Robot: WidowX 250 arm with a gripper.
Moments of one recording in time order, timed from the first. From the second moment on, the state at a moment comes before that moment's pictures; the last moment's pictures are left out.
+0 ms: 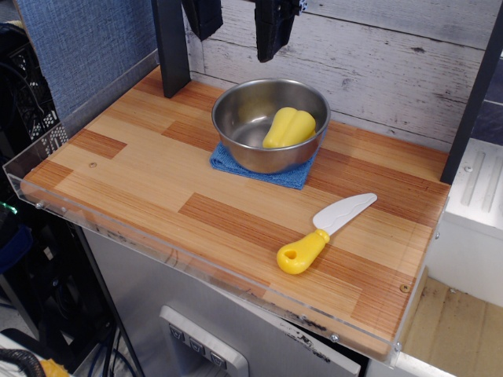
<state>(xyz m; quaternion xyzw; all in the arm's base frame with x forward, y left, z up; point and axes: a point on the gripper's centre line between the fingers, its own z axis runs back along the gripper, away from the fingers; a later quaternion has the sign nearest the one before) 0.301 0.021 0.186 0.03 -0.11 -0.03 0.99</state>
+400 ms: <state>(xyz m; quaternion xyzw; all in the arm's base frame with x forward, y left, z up) 0.300 0.019 0.175 0.02 -0.10 -0.04 0.99</state>
